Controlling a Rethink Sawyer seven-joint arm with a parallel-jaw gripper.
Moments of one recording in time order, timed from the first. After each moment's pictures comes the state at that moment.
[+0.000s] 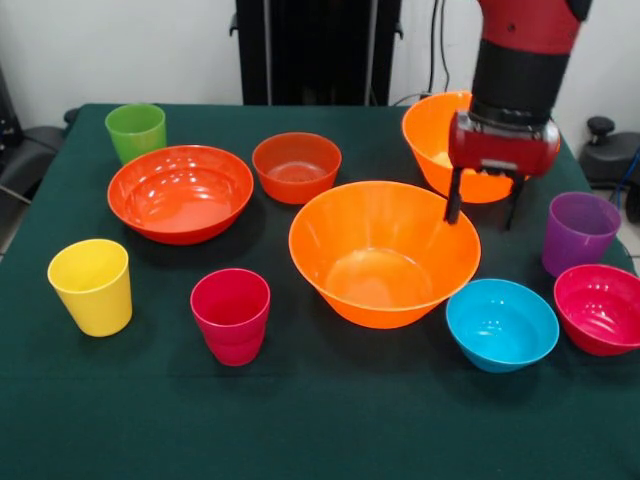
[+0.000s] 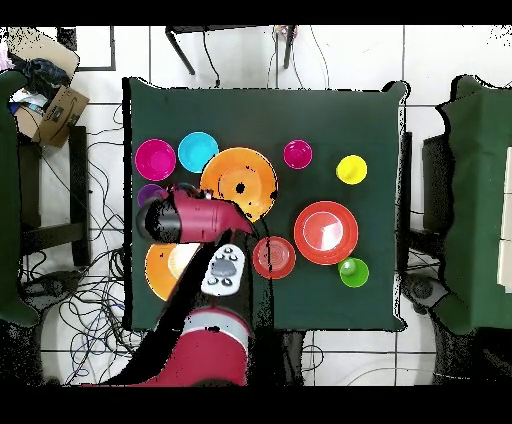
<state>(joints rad) 0.13 -0.47 -0.15 1.60 0.13 0.24 1.89</state>
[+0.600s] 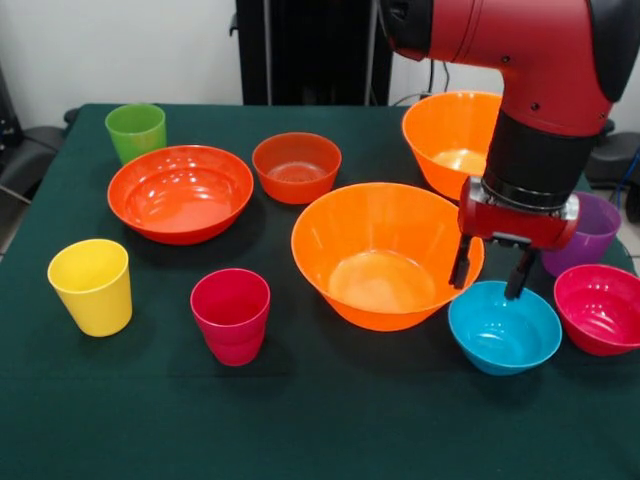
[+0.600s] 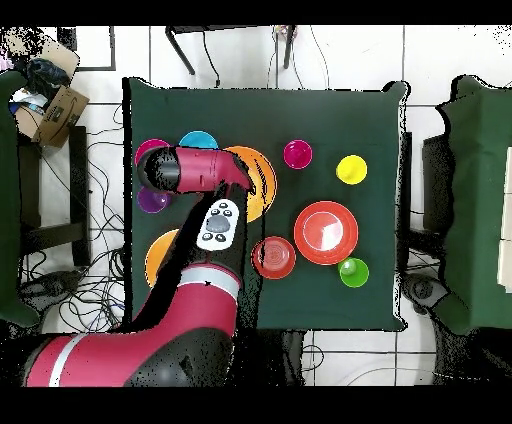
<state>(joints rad) 0.15 -0.29 -0.23 1.24 0.19 0.50 1.90</state>
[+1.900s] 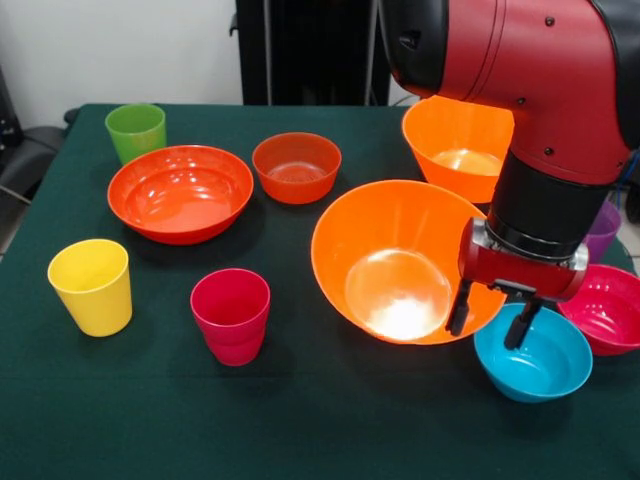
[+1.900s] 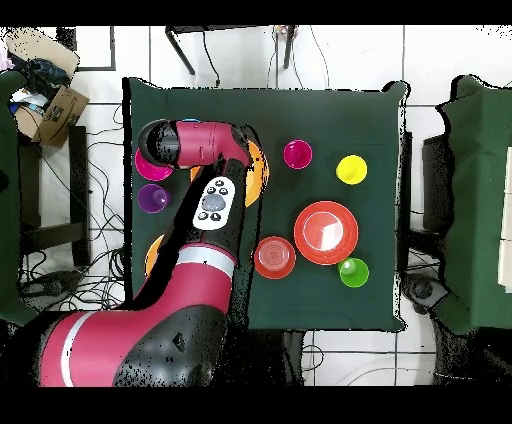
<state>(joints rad) 0.15 -0.16 -0.31 1.01 0.22 0.60 1.94</state>
